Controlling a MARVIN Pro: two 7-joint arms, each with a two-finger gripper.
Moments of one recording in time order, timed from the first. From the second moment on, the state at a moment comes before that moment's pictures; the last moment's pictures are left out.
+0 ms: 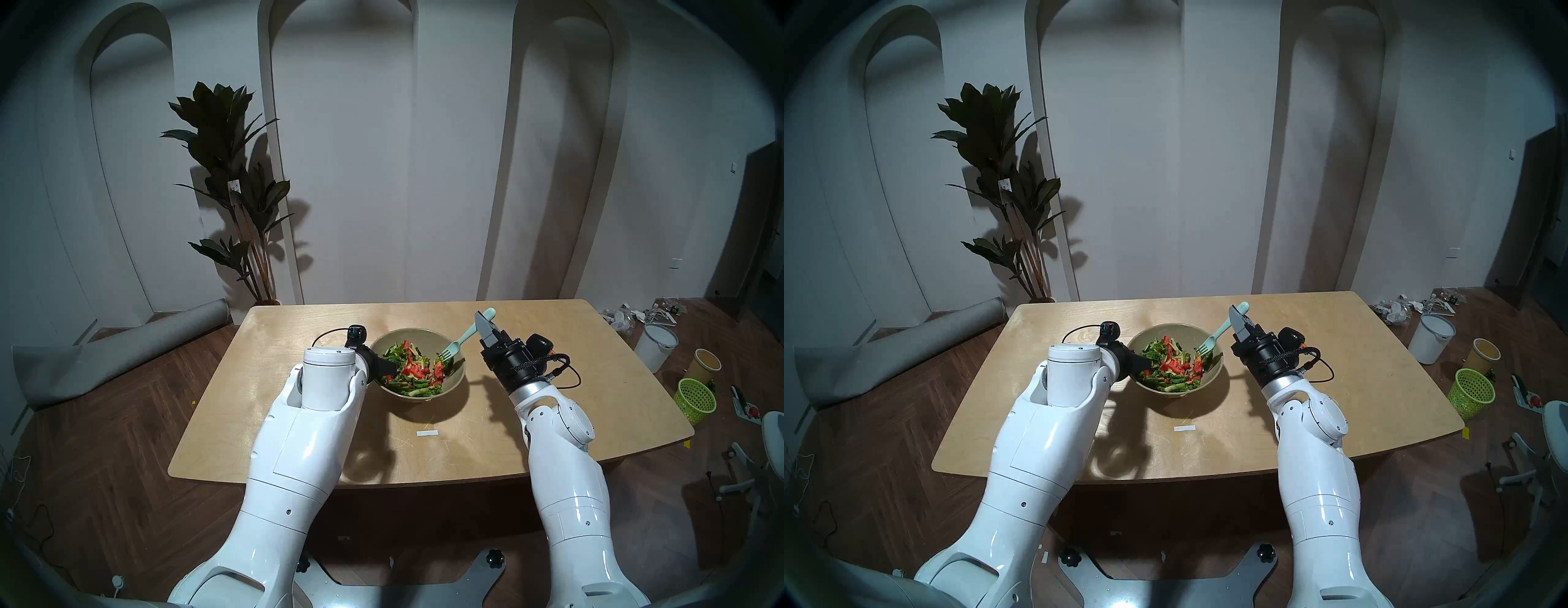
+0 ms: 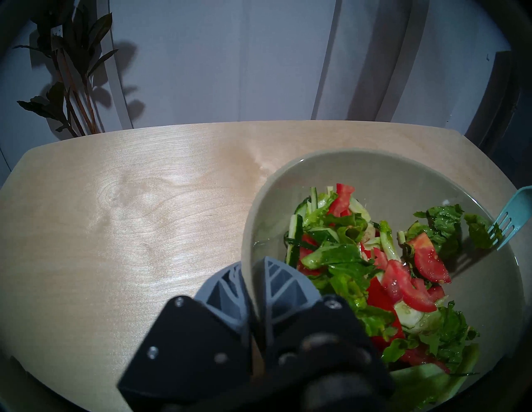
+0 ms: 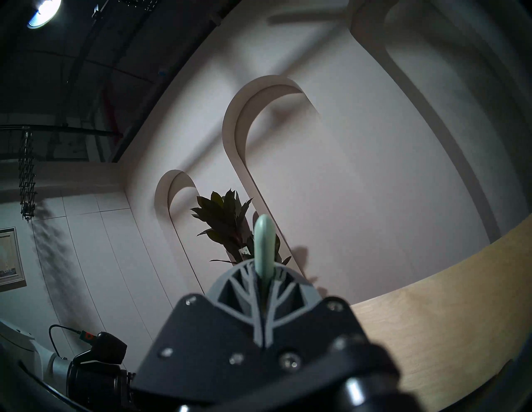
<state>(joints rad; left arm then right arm) 1.33 -1.59 -1.34 -1.54 -0.15 0.83 0.09 -1.45 -1.61 1.81 -1.39 0.55 0.02 0.78</state>
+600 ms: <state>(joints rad) 1.33 -1.59 -1.32 -1.54 -0.14 0.84 0.08 -1.44 -1.61 1.81 -1.38 0.55 0.01 0.81</state>
